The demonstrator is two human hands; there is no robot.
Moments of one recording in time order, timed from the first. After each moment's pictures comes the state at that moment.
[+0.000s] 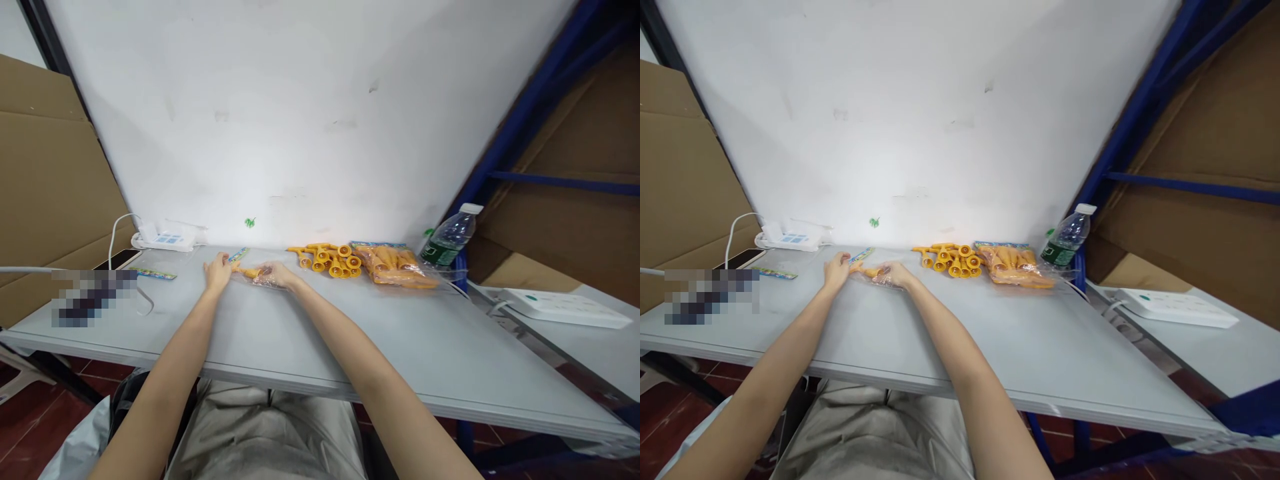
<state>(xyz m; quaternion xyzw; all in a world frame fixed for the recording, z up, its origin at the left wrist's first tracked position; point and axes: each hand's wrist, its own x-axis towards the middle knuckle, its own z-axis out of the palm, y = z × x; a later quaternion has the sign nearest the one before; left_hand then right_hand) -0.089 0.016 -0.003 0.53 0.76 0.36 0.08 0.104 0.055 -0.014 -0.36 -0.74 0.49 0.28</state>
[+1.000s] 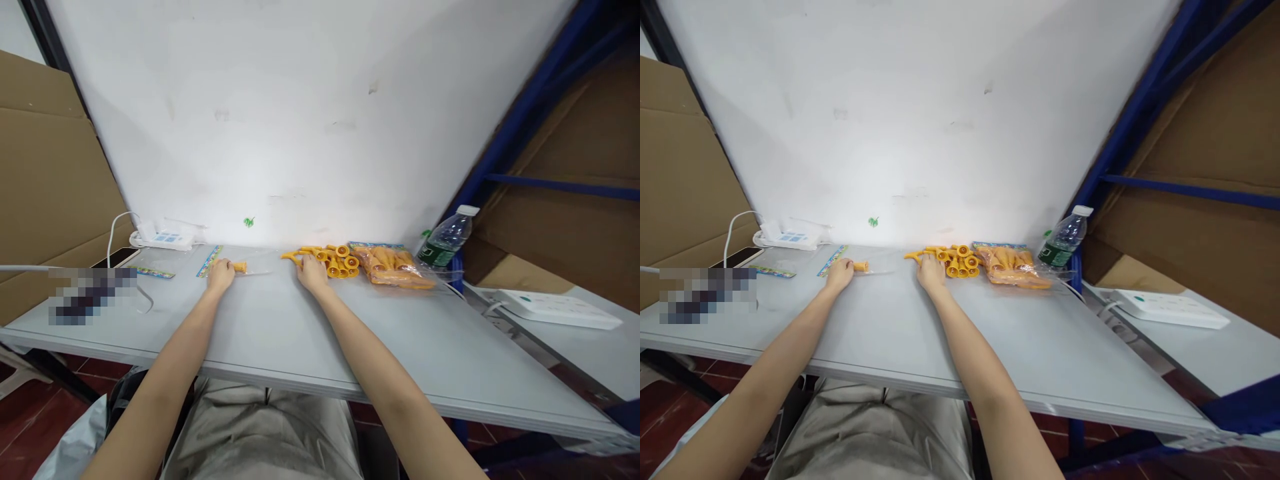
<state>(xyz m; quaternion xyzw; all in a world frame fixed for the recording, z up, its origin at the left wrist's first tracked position) -0.089 0.022 -0.018 0.59 0.77 0.23 0.02 0.175 0.042 -0.007 -0.64 -0.74 -0.02 0.21</state>
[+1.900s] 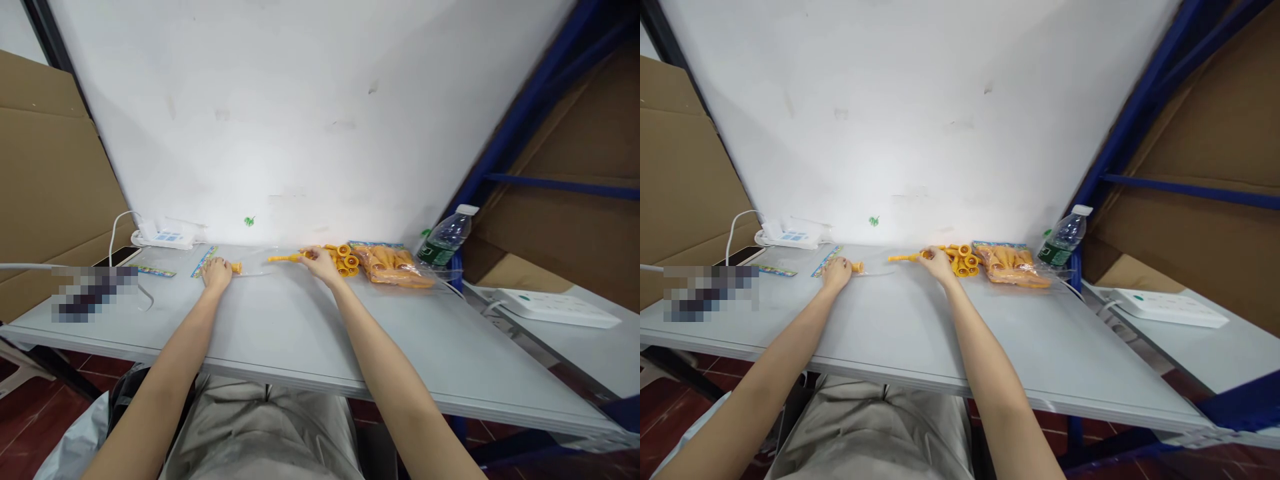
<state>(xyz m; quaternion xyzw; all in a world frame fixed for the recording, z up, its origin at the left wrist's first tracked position) -0.088 0.014 -0.016 0.53 0.81 0.26 0.00 0.199 0.047 0.013 -0.51 -0.69 0.25 0.45</state>
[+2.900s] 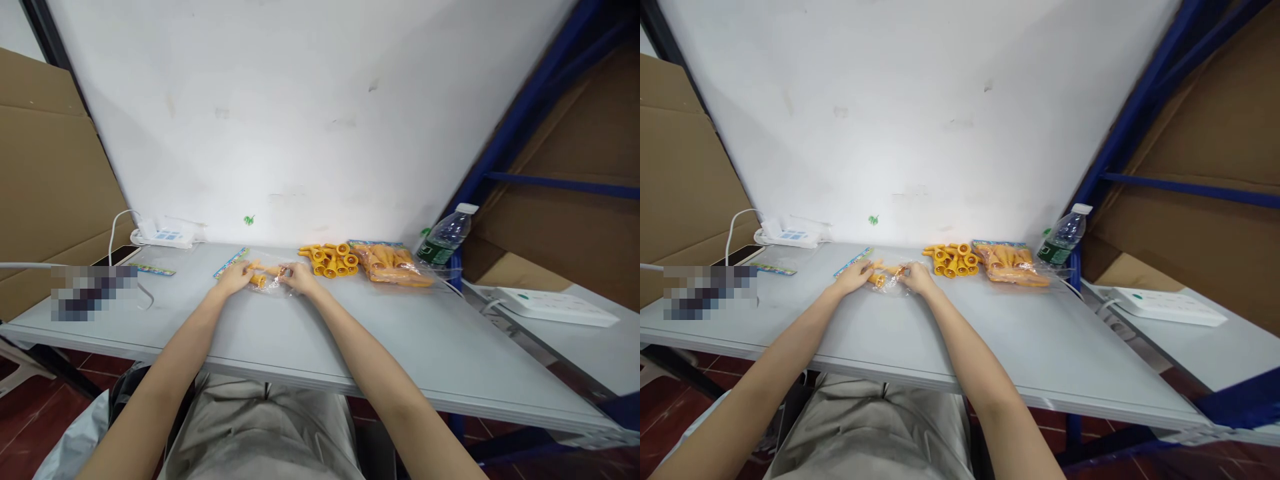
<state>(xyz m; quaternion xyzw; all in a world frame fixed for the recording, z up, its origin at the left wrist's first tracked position) -0.062 0.005 -0.011 0.71 0.66 0.20 0.11 0.160 0.027 -0.005 -0.50 -0.82 0.12 0.24</state>
